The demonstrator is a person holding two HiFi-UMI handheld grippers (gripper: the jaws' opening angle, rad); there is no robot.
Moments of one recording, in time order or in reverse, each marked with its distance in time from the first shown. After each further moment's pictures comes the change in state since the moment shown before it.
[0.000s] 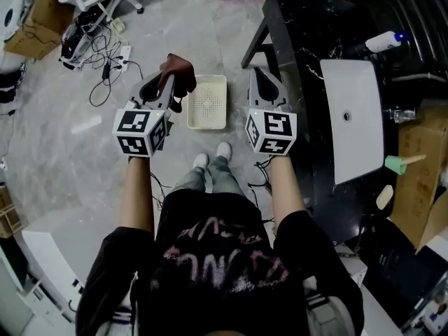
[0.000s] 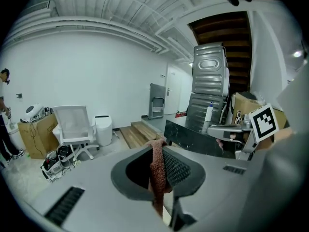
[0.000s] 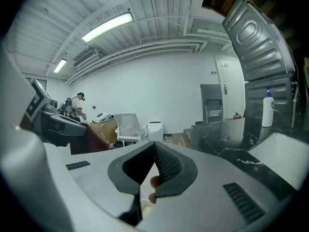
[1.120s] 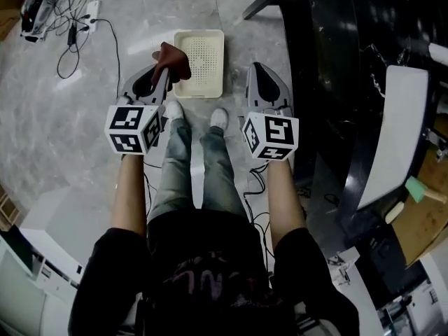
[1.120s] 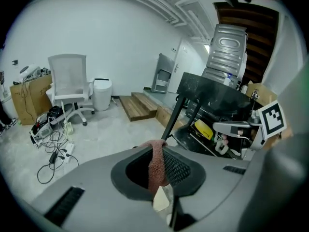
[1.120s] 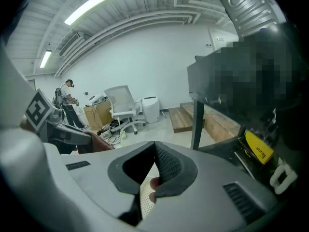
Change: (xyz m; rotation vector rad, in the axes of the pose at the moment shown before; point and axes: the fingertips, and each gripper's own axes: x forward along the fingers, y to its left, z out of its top) left arm 0.158 0.051 -0.227 -0.165 0.266 -0.058; right arm 0.115 -0.023 -0.224 0.095 0.244 -0.029
